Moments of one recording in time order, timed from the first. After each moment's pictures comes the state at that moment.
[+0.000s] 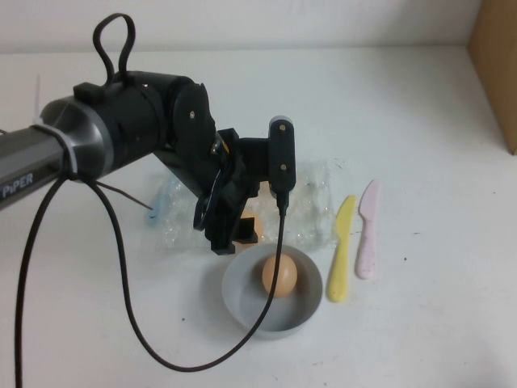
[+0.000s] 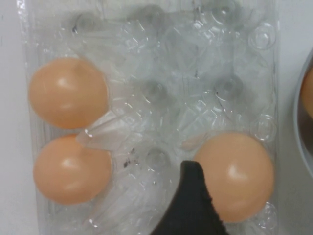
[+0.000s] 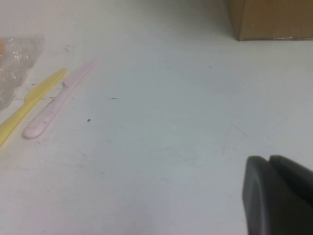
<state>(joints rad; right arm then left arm) 0.03 -0.01 0.03 0.14 0.37 -0.05 -0.57 1.85 -1.43 -0.15 0.82 1.16</state>
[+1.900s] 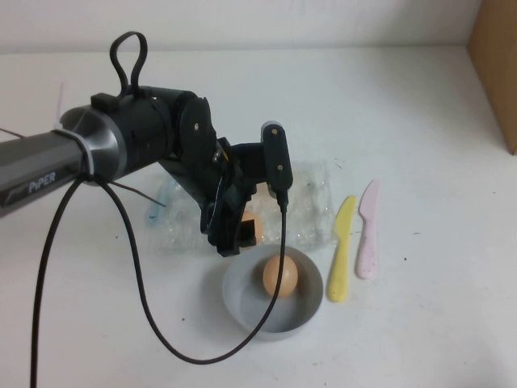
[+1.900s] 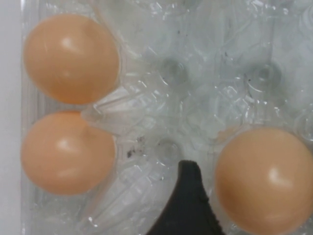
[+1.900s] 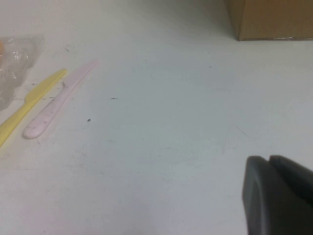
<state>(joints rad) 0.03 -0.01 0.03 0.14 0.37 -0.05 -0.55 1.91 -1.43 -0.15 0.76 1.06</state>
